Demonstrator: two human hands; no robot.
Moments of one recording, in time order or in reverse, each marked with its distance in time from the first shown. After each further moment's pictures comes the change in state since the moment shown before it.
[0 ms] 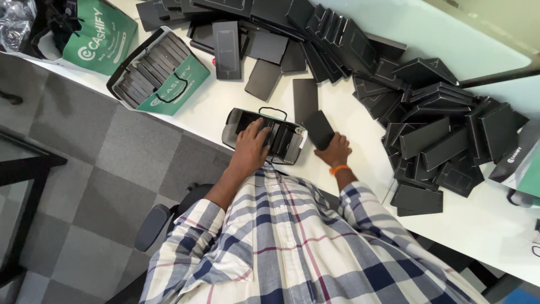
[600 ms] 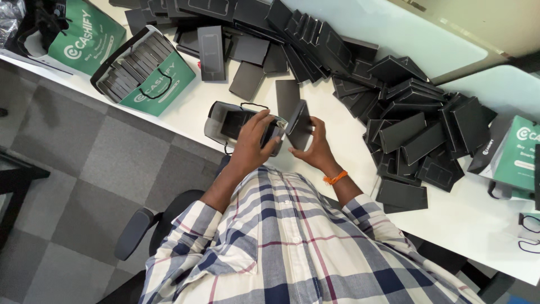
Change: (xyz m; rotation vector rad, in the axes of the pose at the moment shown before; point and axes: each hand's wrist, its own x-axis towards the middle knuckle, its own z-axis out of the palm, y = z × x) left_hand 0.002 0.091 -0.028 -0.274 0.237 0.152; right_hand -0.084 -0.039 -0.110 0.639 0.150 -0.735
